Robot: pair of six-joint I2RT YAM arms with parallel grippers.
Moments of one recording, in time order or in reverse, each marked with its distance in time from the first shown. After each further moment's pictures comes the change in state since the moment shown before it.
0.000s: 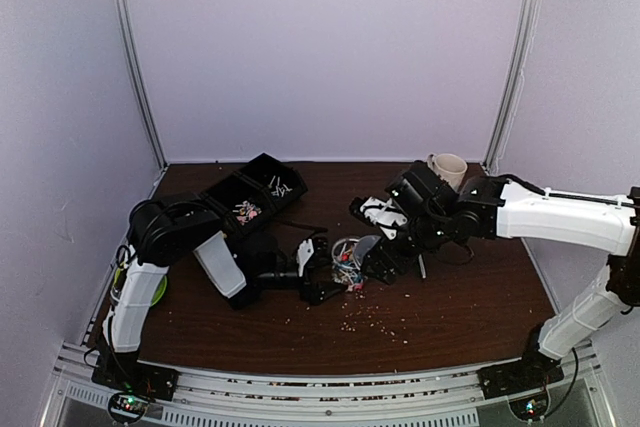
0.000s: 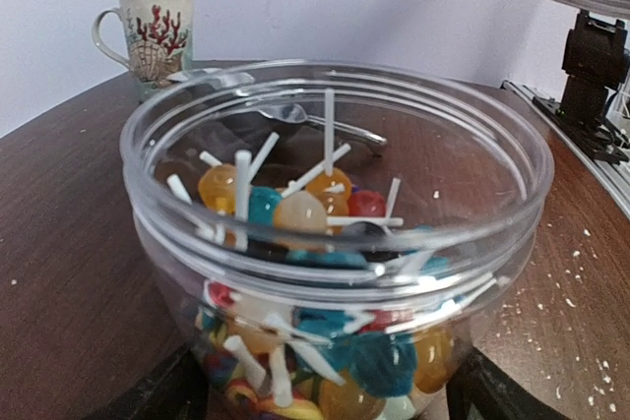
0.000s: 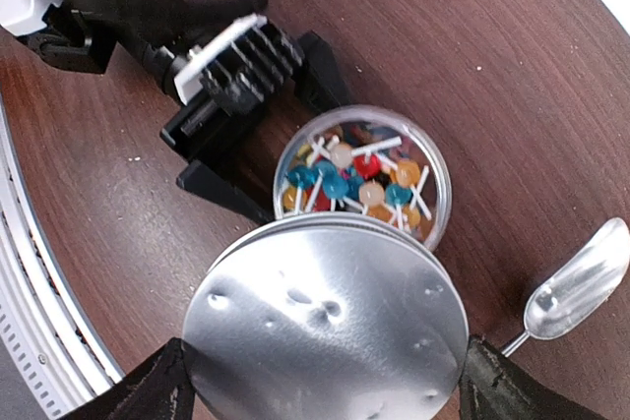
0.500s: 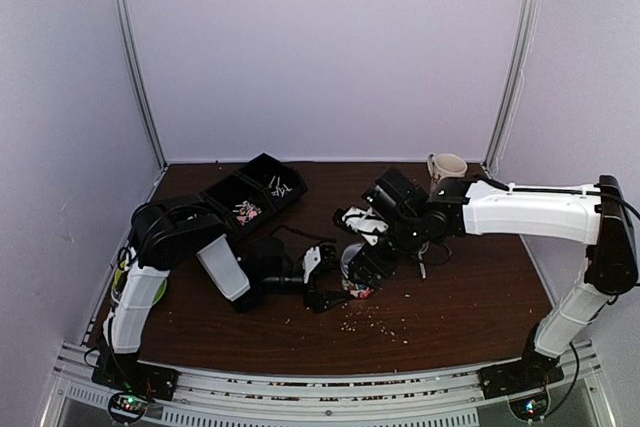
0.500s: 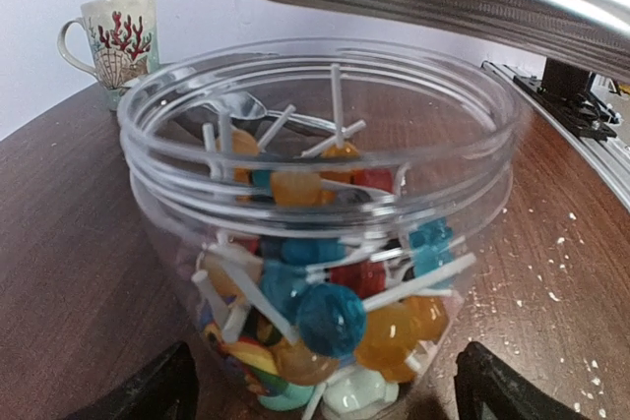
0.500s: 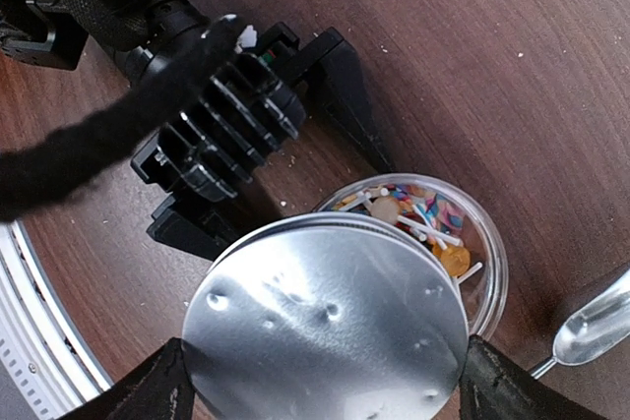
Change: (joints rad) left arm -0.038 -0.002 0.011 -0.042 0.009 0.064; right arm -0.002 0.163 0.077 -0.003 -0.044 -0.016
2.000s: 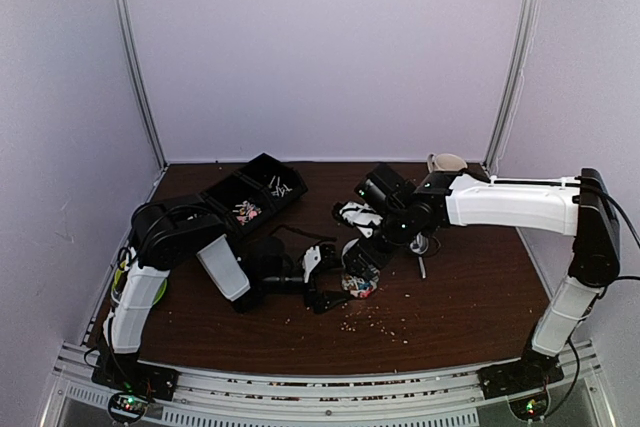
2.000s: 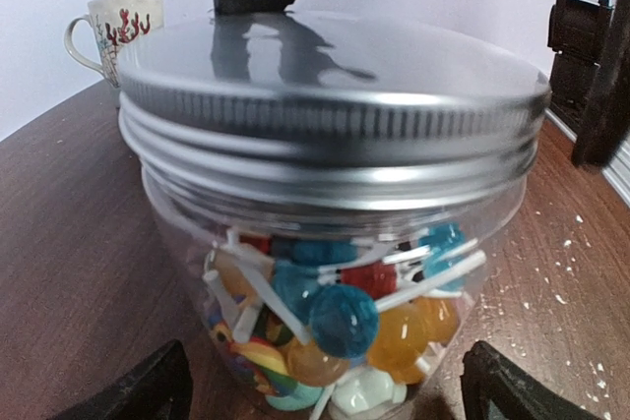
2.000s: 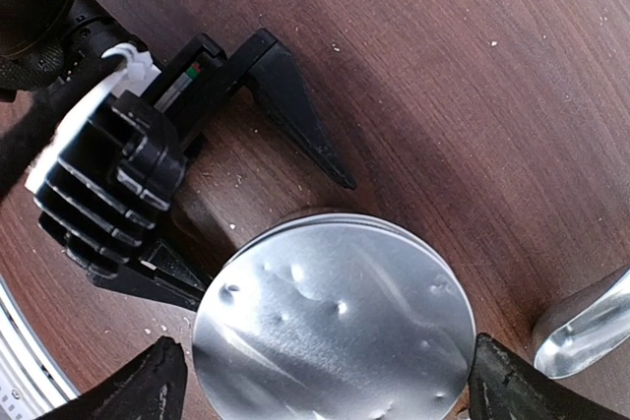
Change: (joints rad) left arm 0.000 0.000 0.000 0.002 -0.031 -0.006; right arm -0.046 0.100 0.077 -0.017 0.033 0.003
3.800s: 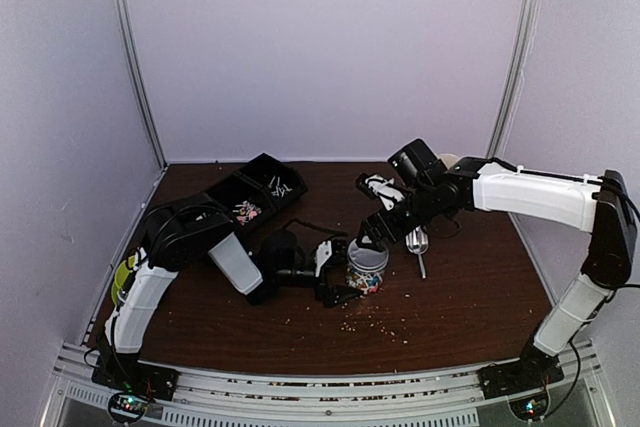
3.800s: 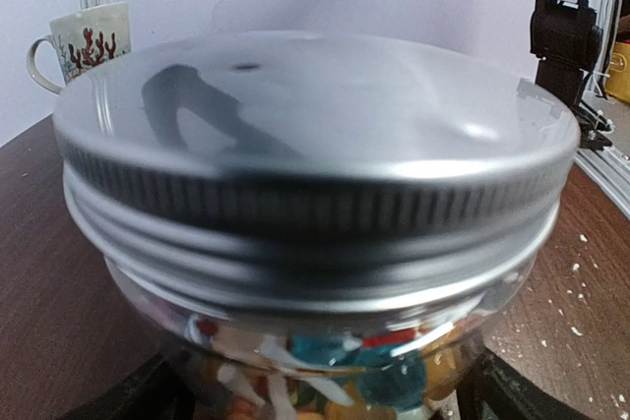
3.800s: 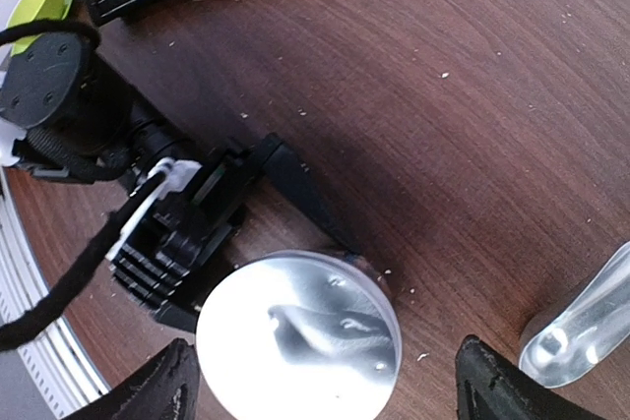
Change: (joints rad) left arm 0.003 0.073 0.160 -0.061 0.104 -0.001; right arm -0.164 -0.095 -0.050 0.093 -0.215 0.056
